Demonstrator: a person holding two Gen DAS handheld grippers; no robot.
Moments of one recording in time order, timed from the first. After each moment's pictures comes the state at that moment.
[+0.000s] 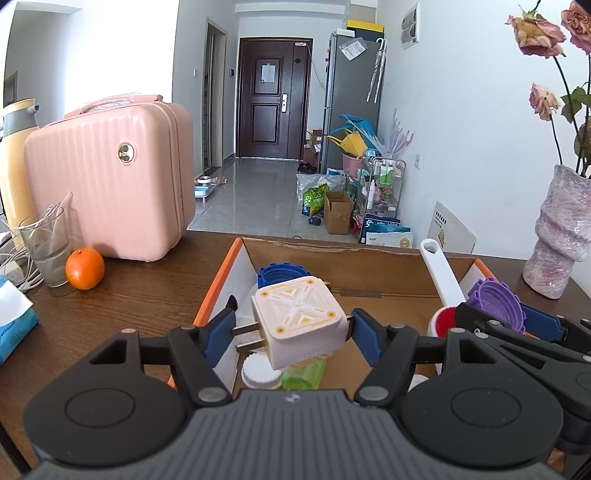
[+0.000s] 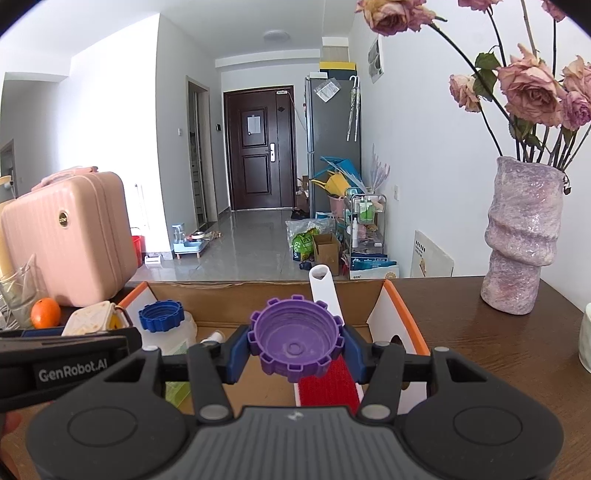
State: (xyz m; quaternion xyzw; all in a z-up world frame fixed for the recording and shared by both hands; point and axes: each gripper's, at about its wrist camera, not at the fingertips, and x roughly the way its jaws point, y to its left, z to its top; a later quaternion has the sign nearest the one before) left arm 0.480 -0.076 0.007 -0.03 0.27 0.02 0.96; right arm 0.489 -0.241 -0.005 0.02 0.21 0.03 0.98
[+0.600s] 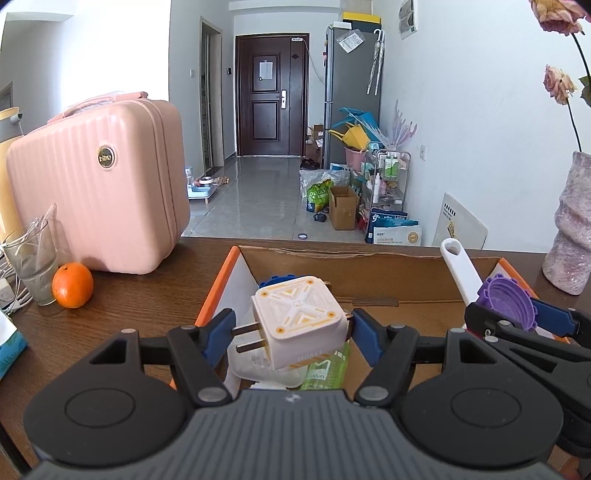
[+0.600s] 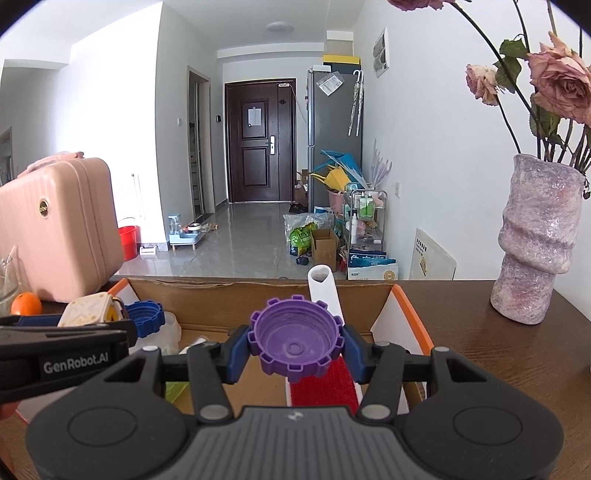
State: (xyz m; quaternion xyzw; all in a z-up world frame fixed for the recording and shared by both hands) left arm 0.518 -0.077 -0.003 -0.01 0.27 0.03 0.96; right arm 0.524 -0.235 -0.017 0.00 0.22 0.02 0.97
